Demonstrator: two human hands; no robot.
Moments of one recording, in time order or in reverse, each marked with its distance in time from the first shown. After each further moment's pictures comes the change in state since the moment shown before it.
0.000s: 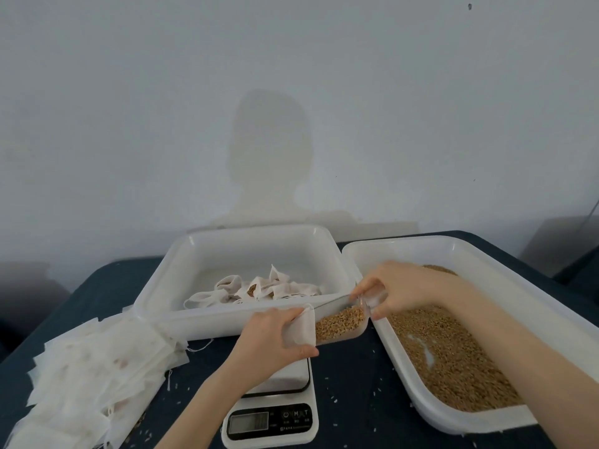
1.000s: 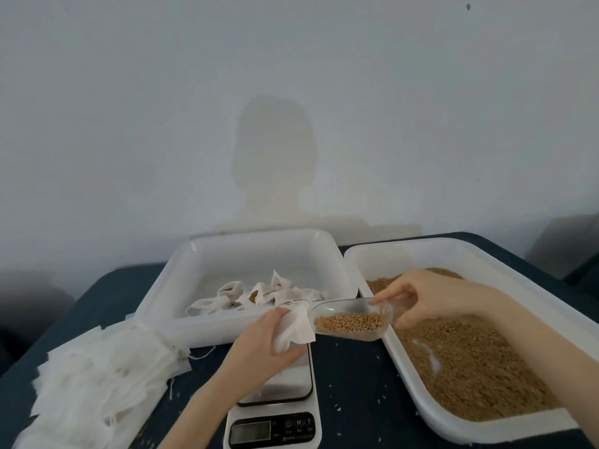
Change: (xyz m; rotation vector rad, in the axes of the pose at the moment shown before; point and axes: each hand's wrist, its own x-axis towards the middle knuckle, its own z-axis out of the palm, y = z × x) left_hand -0.008 -0.006 -0.006 -0.042 0.011 -0.089; right_hand -0.015 0.047 0.004 0.274 -0.012 -0.060
